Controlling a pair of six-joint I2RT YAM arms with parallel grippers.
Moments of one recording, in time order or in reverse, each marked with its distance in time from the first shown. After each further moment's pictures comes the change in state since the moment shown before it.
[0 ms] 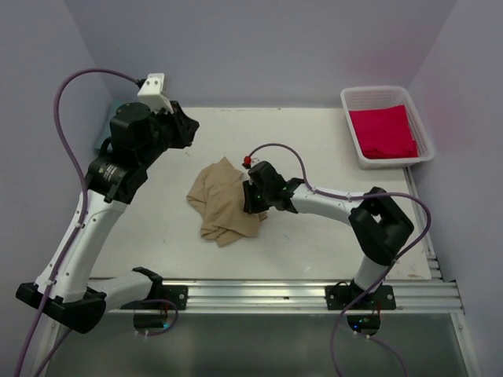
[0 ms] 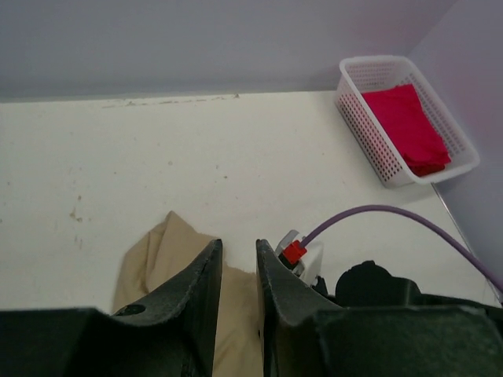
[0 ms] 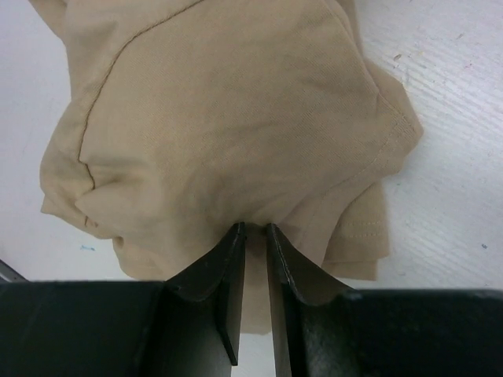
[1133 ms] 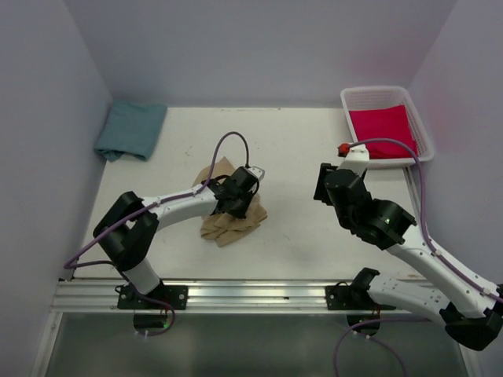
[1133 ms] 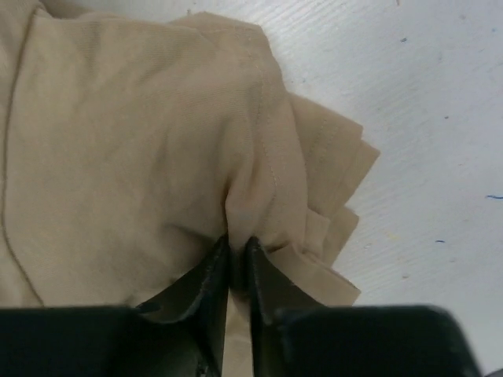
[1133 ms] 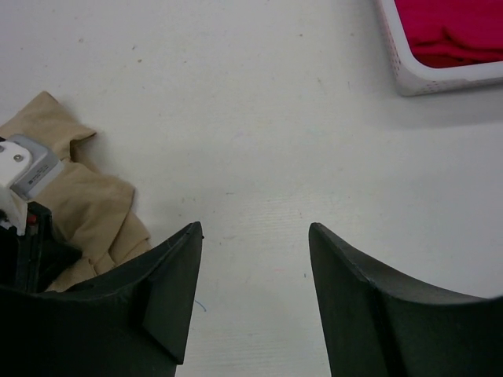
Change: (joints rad) left arm -0.377 0.520 -0.460 0.165 -0.049 0.044; right arm -0.006 -0.825 -0.051 -0.518 0.778 0.029
